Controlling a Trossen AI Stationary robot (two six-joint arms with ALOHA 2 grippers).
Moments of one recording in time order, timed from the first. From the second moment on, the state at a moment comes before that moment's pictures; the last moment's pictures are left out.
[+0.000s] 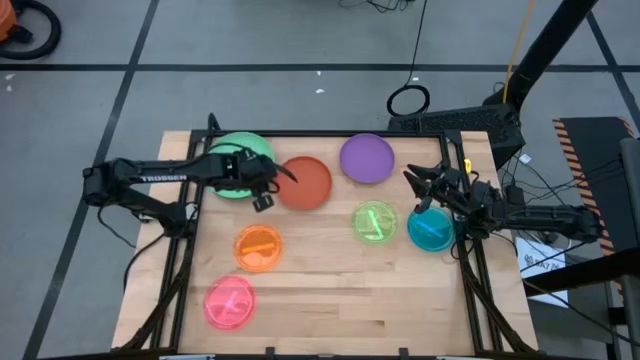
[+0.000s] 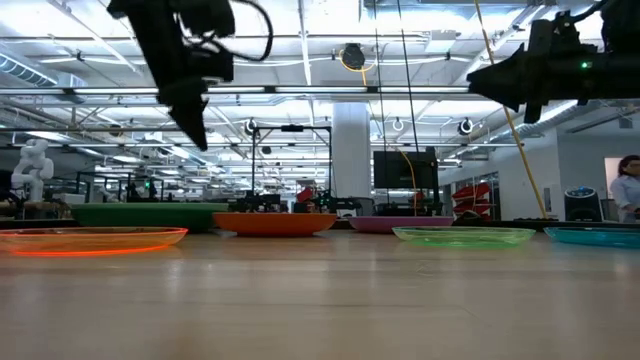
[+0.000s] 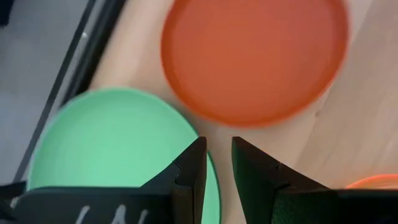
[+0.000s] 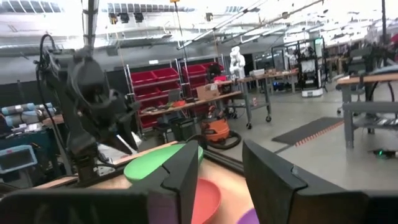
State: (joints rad) left arm 0.23 1.30 0.97 -0.80 -0.31 -0.07; right arm -0.18 0.33 0.02 0.53 0.36 0.13
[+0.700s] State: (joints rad) left arm 0.09 1.30 0.84 -0.34 -0.13 -0.19; right arm -0.17 0.54 0.23 0.15 0.20 0.28
